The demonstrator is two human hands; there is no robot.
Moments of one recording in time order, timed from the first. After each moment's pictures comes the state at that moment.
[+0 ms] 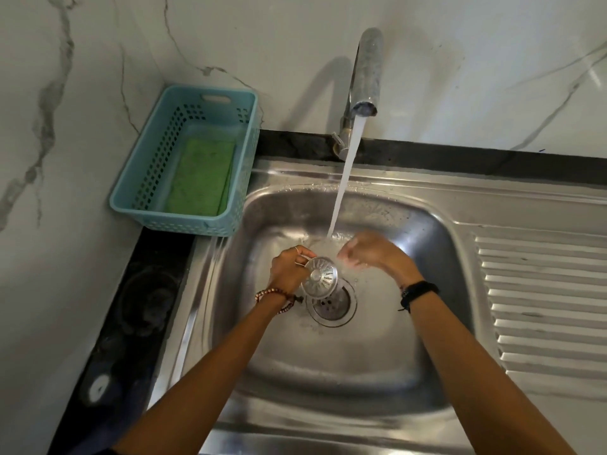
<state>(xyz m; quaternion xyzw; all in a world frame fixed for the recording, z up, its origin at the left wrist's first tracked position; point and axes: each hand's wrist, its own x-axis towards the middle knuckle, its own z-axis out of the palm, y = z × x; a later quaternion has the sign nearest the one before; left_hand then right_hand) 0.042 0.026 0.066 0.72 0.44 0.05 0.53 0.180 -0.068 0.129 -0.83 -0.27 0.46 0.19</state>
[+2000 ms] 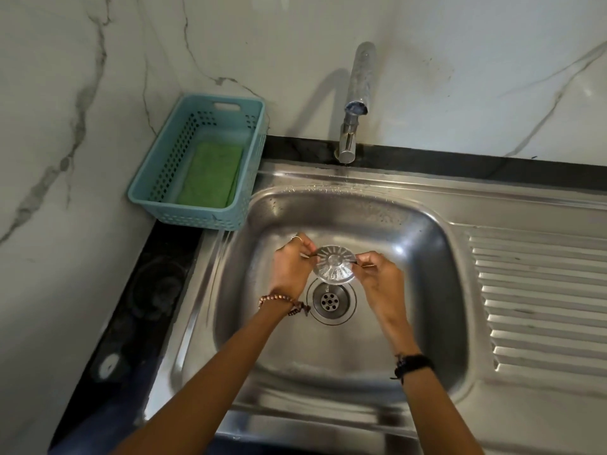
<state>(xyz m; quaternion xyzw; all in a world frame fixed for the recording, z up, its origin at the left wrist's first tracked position) 0.032 -0.003 0.125 0.78 0.43 0.11 0.45 0.122 -0.128 0.106 -0.83 -0.20 0.21 0.47</state>
